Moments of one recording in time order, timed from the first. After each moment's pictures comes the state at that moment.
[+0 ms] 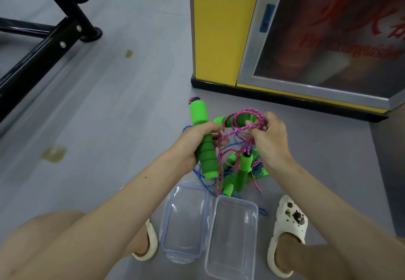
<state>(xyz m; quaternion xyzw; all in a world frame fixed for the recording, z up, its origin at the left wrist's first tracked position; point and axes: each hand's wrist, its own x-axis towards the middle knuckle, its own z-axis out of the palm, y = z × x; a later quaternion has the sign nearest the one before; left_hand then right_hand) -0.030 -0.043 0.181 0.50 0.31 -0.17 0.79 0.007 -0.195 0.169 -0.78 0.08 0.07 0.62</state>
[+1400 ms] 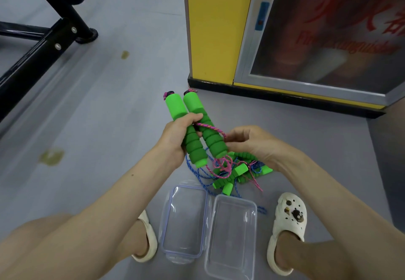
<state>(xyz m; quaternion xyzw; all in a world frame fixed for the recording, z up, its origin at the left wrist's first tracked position) -0.025 -0.028 0.179 0.52 0.36 -0.06 0.77 0.011 -0.203 0.175 -0.74 -0.09 0.38 0.54</state>
